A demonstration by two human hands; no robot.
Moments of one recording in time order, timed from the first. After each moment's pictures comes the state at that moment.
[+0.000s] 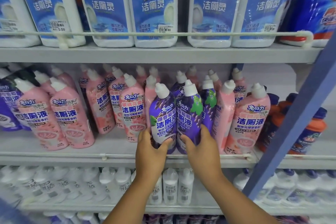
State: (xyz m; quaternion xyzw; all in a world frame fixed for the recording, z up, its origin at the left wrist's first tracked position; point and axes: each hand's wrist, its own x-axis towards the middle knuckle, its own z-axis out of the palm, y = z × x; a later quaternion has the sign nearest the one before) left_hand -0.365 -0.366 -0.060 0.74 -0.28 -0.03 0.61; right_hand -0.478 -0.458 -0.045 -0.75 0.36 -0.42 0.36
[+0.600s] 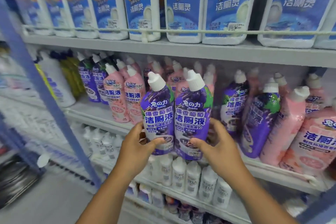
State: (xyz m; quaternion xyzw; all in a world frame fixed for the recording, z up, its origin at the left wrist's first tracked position) left_hand -0.330 -0.210 -0.015 0.74 -0.23 -0.08 0.62; right_hand -0.450 -0.402 -0.013 -0.75 0.13 -0.28 0.58
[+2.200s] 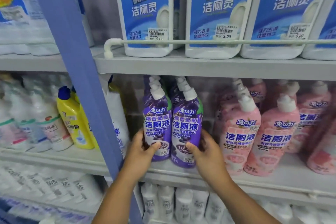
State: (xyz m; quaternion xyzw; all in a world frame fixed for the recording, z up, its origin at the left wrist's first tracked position) left_hand 0.140 -0.015 -0.065 0.72 -0.27 -0.15 0.62; right_hand -0.012 -0.153 -0.056 -0.72 0.24 -0.36 0.54
